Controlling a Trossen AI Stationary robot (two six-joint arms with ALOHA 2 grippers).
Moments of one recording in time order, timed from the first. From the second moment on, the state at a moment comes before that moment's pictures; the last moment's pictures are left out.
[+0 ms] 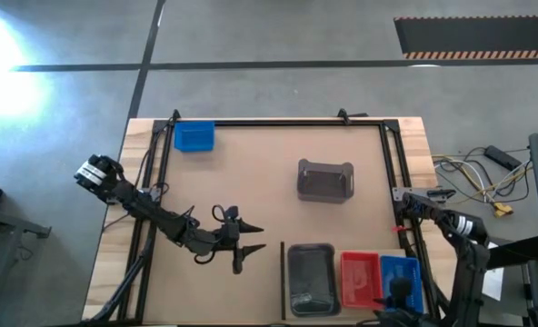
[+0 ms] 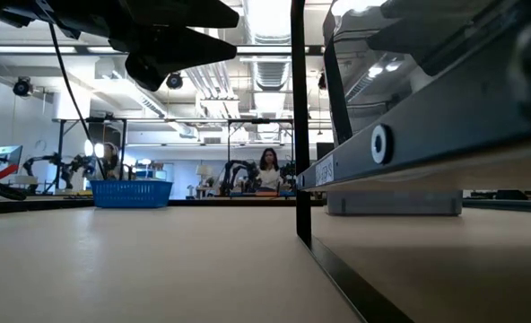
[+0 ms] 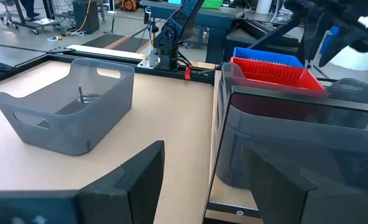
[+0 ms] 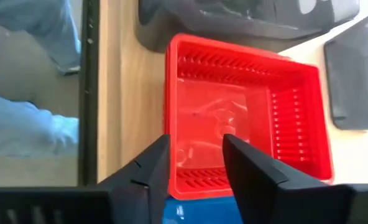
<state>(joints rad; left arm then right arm) -0.53 1.54 0.67 0.67 -0.63 -0.28 1.27 2.03 1.83 -1.54 0.54 1.28</state>
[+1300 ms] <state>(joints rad) -0.53 1.50 0.67 0.66 -0.62 -0.30 1.07 1.99 1.78 -1.42 0.50 1.19</state>
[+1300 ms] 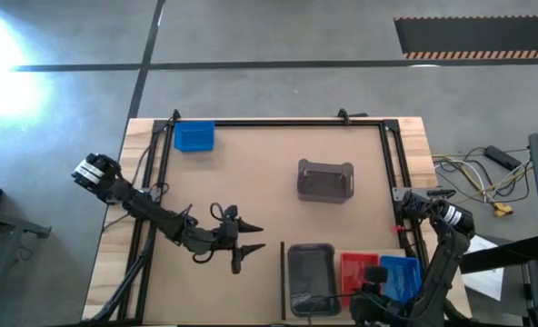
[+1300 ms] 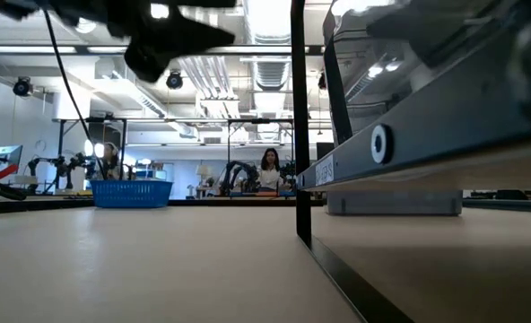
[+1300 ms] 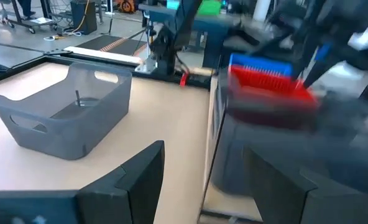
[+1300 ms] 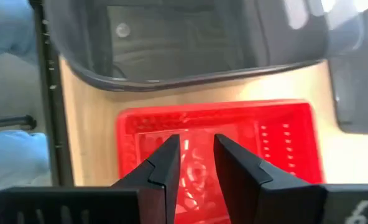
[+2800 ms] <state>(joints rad) 0.72 1.63 0.89 -0.47 -0.35 -0.40 1.17 2.02 1.83 -1.40 0.73 1.28</state>
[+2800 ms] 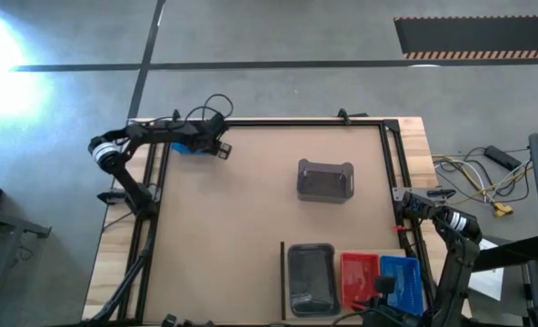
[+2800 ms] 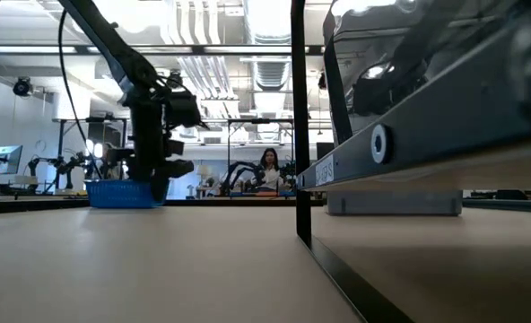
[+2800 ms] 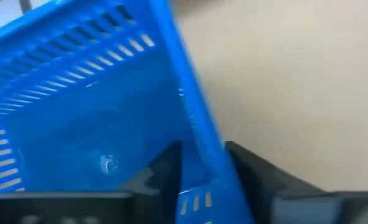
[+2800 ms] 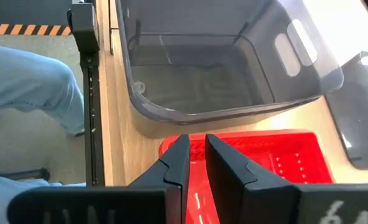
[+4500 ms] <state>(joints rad) -0.45 1.91 1.77 -0.74 -0.64 -0.12 0.62 2.00 1.98 -1.37 0.84 0.37</state>
